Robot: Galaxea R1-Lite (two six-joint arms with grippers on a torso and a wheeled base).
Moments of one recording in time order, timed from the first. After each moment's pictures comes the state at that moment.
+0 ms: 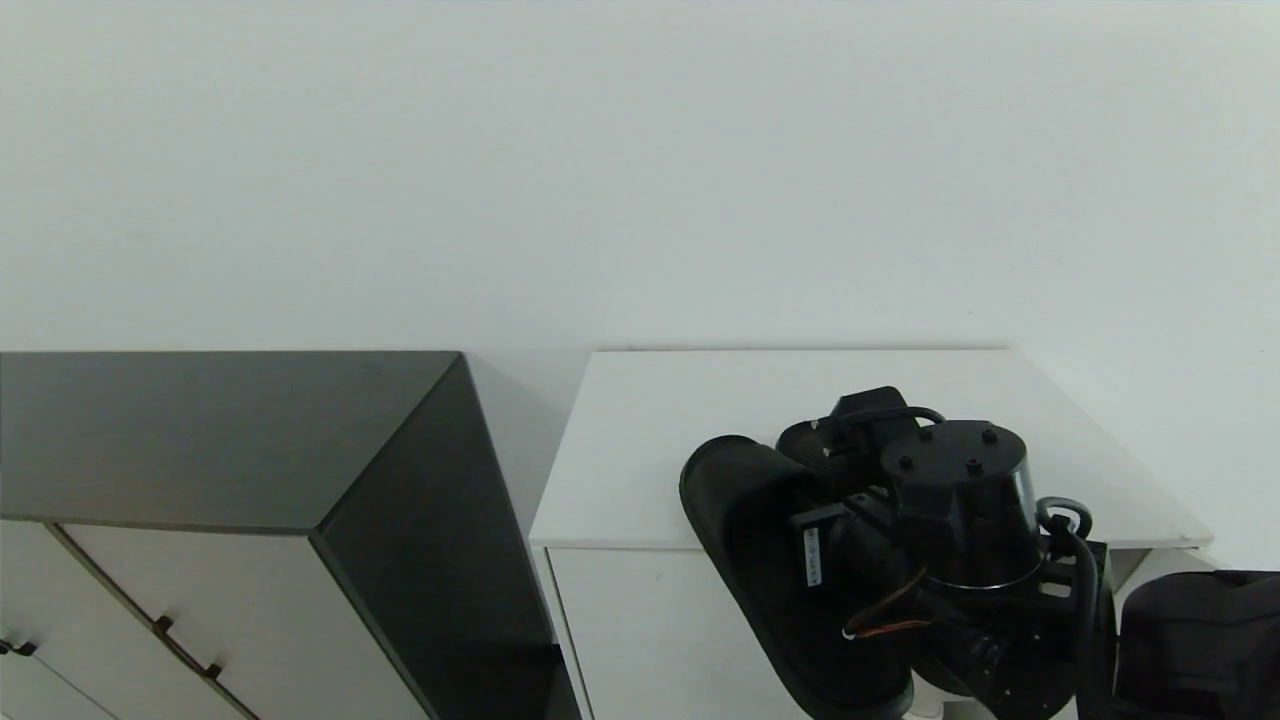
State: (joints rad) left arm 0.00 0.00 0.00 0.00 -0.07 0.04; right arm 0.89 1.76 -0.76 -0.64 -0.57 0.20
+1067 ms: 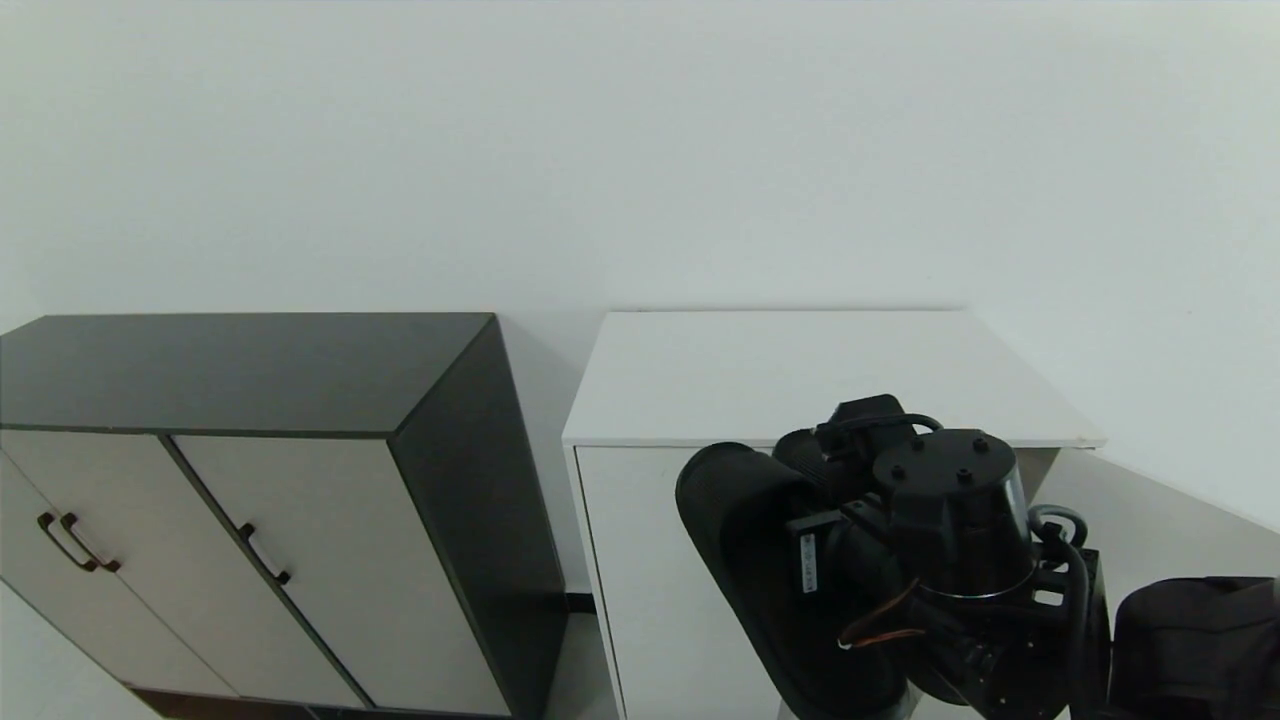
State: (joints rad) left arm 0.00 0.00 0.00 0.00 -0.07 0.04; right arm 0.90 1.77 -0.76 -0.64 -0.57 0.23
